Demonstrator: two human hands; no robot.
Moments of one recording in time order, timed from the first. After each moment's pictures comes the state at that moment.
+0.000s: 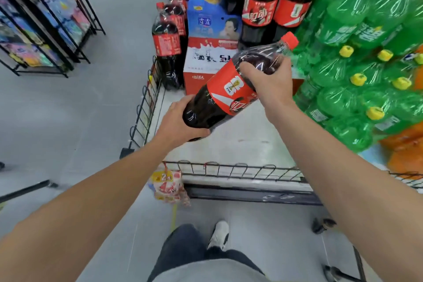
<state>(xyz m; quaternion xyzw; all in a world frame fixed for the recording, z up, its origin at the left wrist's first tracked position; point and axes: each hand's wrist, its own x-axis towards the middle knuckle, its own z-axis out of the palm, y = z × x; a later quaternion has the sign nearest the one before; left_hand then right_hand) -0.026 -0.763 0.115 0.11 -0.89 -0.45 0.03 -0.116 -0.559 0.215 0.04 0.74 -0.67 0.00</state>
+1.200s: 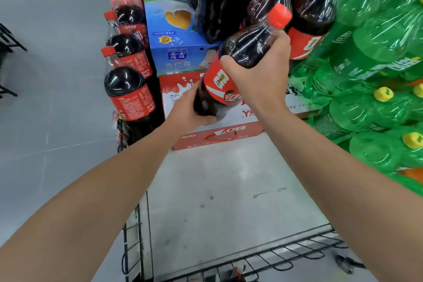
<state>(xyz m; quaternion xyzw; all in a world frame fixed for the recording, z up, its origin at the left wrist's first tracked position) -0.352 -0.840 0.090 -0.05 -0.86 -0.49 -0.08 -0.342 -0.681 0.223 0.09 0.85 -0.48 -0.19</state>
